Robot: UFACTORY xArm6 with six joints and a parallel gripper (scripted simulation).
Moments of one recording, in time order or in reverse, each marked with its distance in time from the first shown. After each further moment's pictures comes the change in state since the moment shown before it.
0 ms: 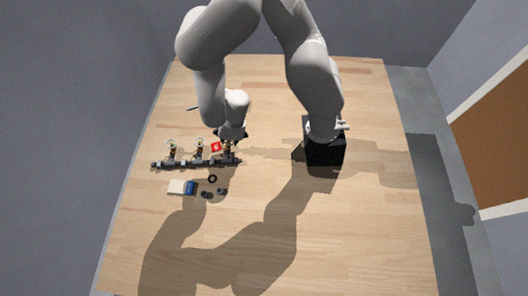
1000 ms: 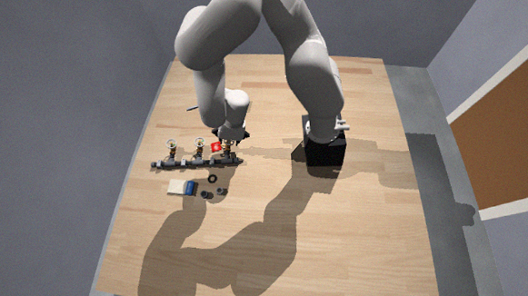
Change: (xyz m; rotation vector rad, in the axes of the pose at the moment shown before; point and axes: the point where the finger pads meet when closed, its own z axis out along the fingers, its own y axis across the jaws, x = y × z) arm 0.000 0.000 0.000 0.000 0.001 0.013
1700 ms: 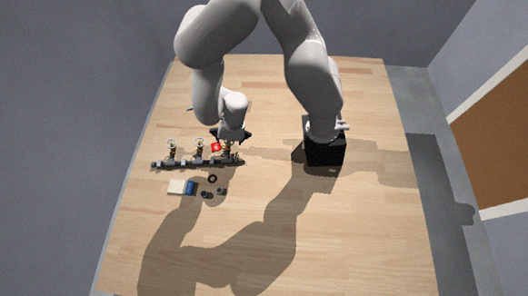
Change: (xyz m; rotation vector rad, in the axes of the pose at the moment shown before) arm 0.000 0.000 0.000 -0.014 0.038 -0.003
